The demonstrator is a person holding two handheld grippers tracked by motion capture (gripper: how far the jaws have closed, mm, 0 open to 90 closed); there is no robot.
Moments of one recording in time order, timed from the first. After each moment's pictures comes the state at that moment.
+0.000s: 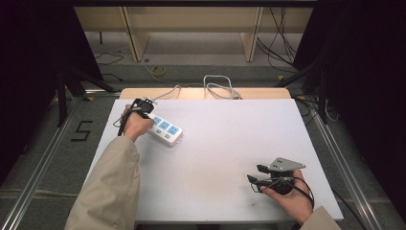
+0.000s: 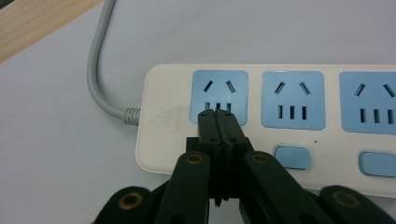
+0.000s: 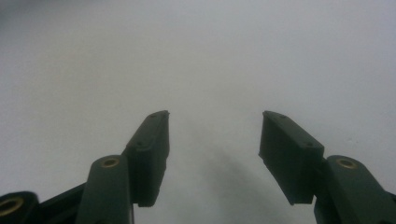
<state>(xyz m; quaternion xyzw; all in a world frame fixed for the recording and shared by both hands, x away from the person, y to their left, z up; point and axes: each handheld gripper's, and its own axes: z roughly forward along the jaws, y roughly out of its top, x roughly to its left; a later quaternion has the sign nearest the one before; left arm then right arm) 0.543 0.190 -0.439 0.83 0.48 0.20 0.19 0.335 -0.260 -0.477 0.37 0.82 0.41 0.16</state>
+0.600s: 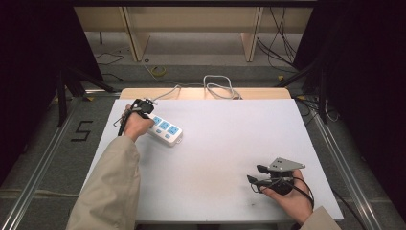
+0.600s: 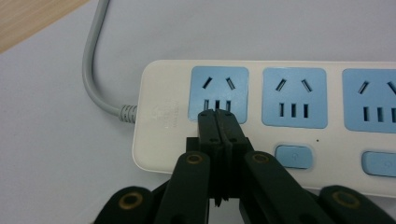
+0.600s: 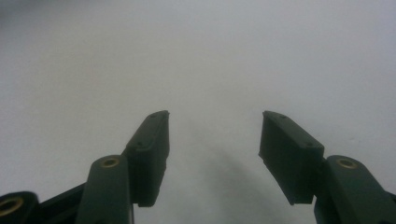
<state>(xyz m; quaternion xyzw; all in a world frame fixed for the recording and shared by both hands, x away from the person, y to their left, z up) 0.544 0.191 -0.442 0.83 0.48 0.19 0.18 0.335 -0.260 -0.477 0.37 0.82 0.41 0.16</state>
